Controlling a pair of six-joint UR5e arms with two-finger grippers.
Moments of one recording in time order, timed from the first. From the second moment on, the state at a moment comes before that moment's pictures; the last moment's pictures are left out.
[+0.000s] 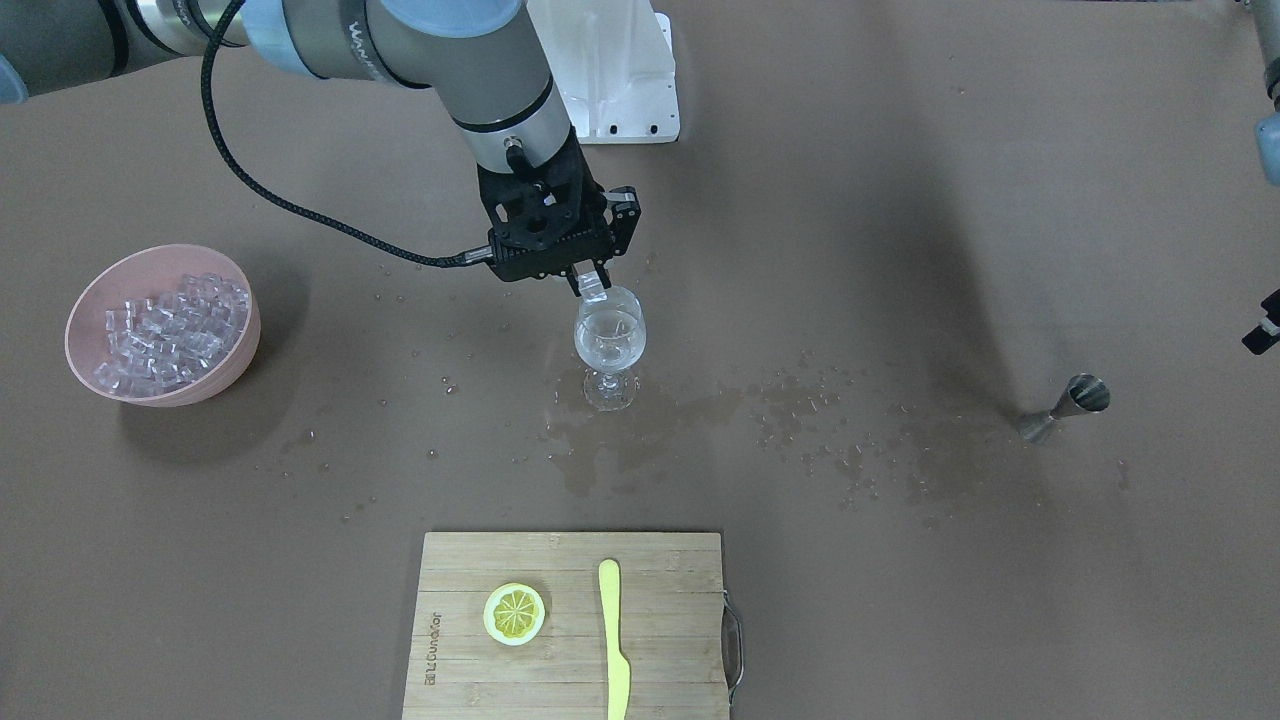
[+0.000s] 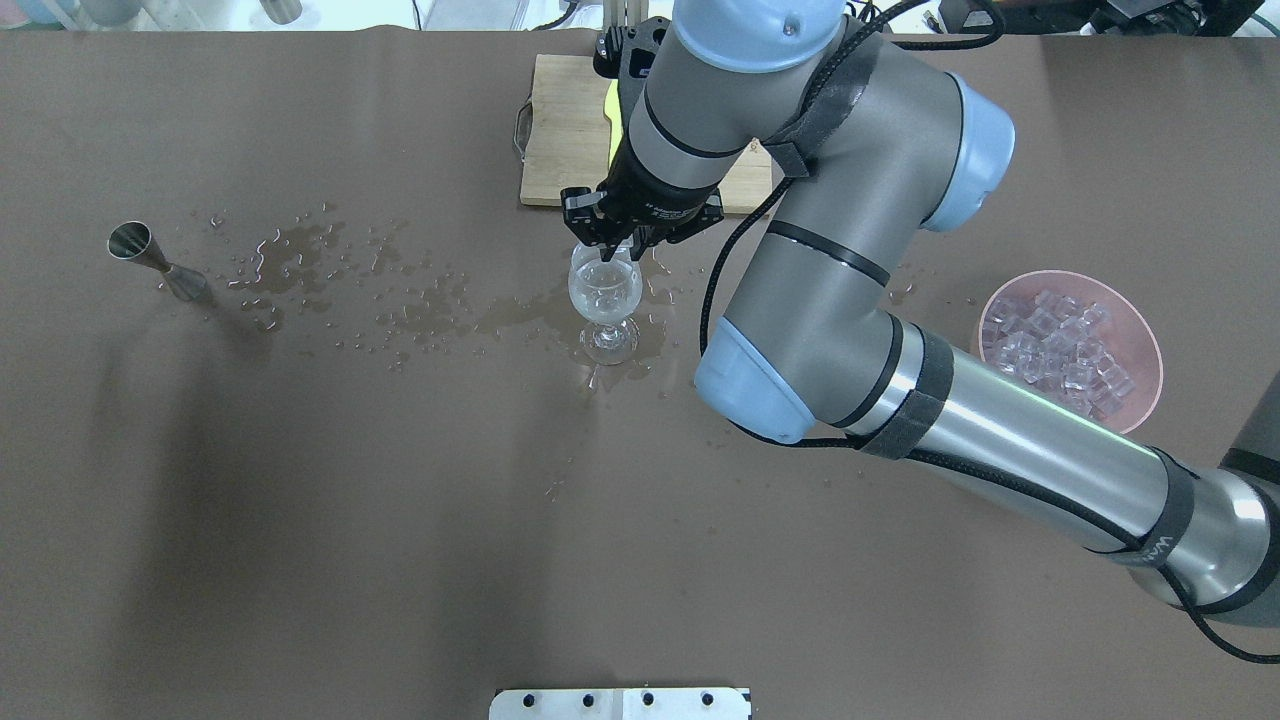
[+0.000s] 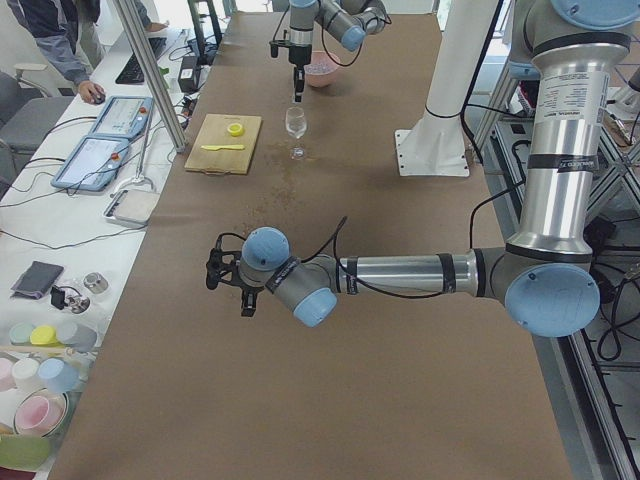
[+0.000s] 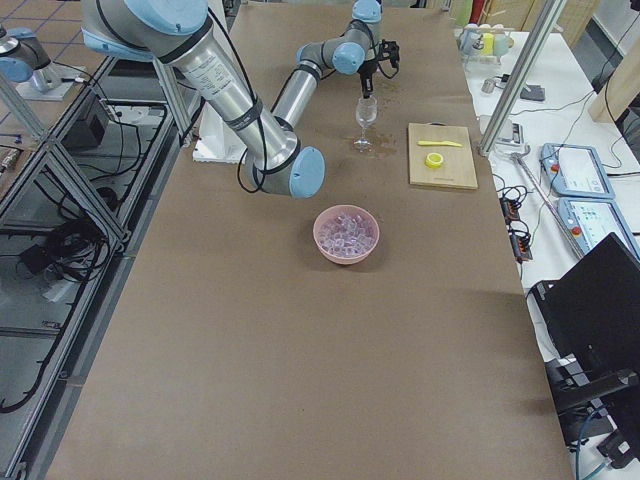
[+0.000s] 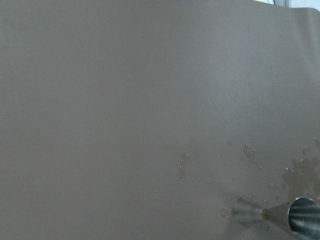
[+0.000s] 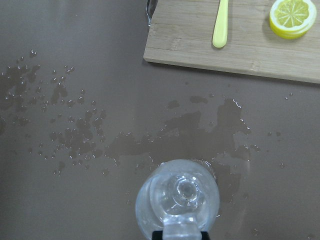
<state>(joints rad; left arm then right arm) -1.42 -1.61 -1.44 -2.38 -2.41 -0.68 0.68 -0.69 1.67 -1.60 2.04 1.03</state>
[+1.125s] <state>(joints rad) -1.39 -1.62 -1.43 -2.38 -2.36 -0.67 0.66 -0.67 1.62 -1.55 1.99 1.08</state>
